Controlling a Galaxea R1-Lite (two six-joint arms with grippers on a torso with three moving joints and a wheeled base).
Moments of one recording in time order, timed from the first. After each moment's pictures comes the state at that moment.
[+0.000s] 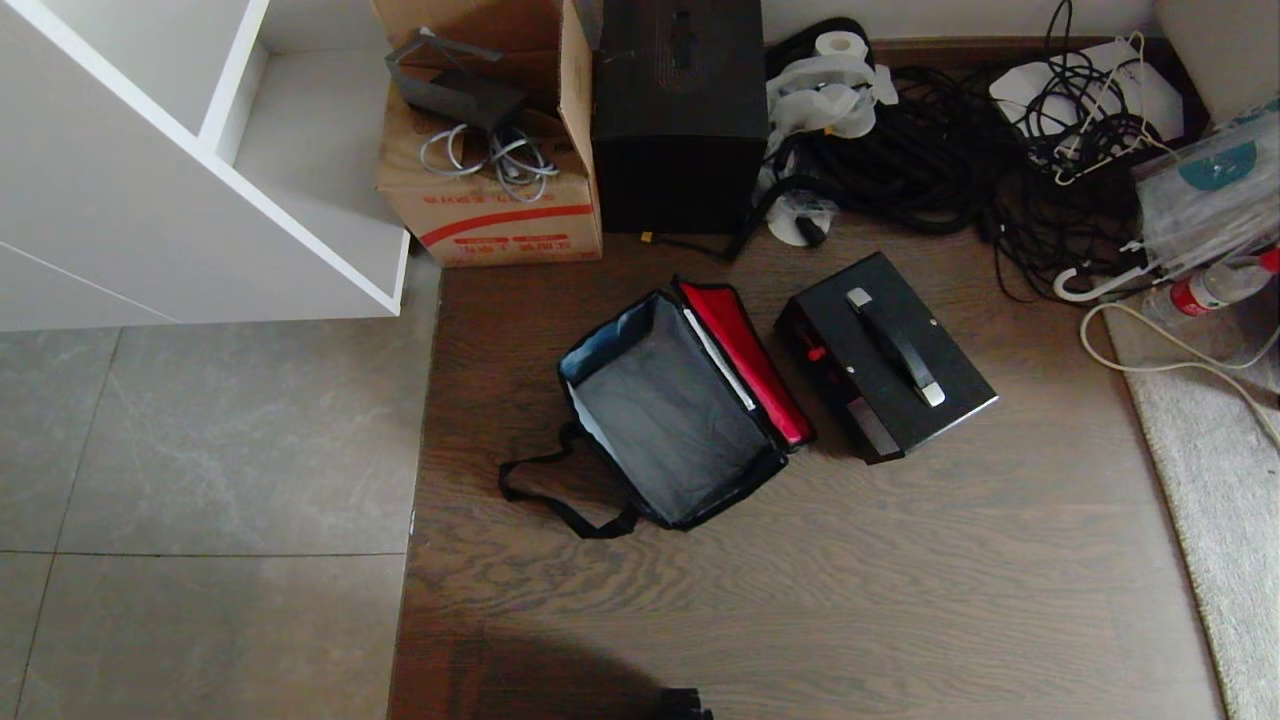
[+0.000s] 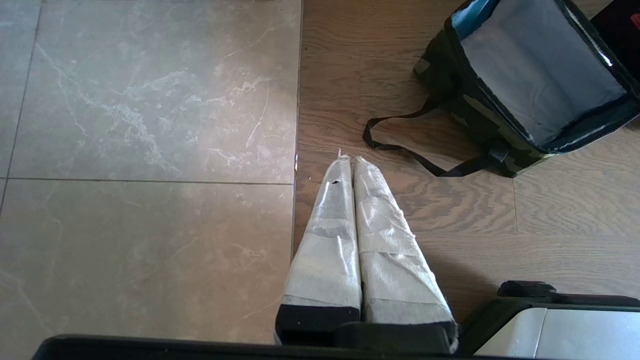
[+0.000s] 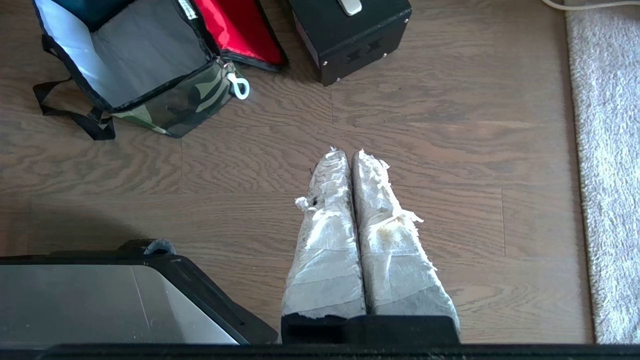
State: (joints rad) left arm 0.00 0.00 0.00 -0.02 0.00 0.01; right arm 0.00 0.00 -0.02 0.05 0.01 0.00
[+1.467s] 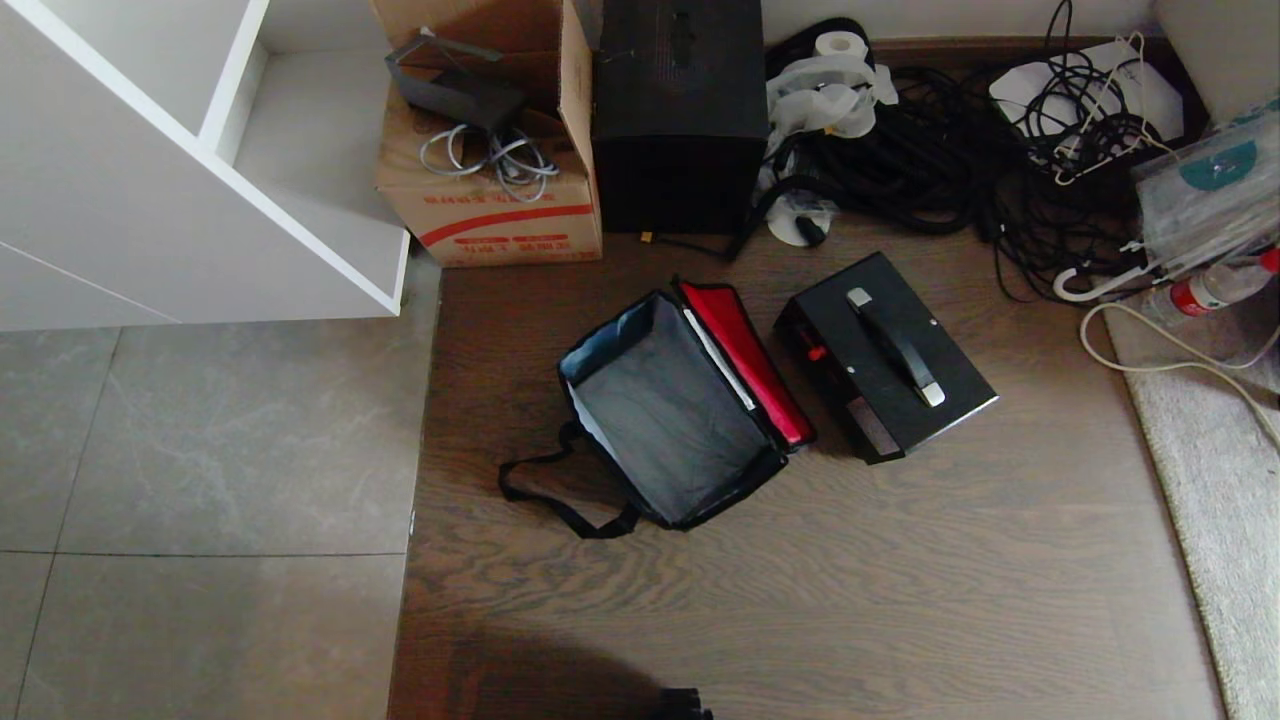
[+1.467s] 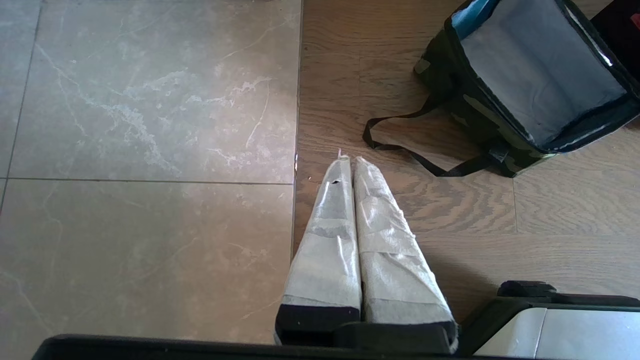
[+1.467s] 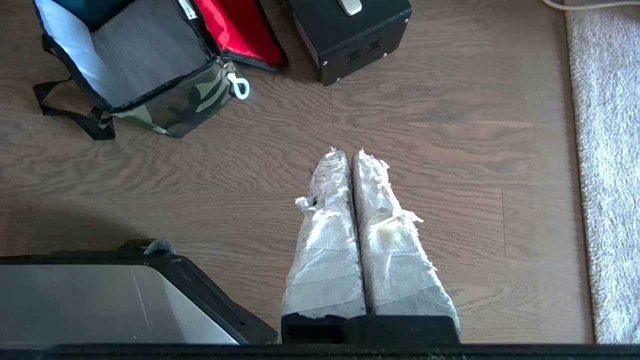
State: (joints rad) left arm 0.00 0.00 0.00 -0.02 0.00 0.01; right arm 0.00 0.00 -0.02 0.05 0.01 0.00
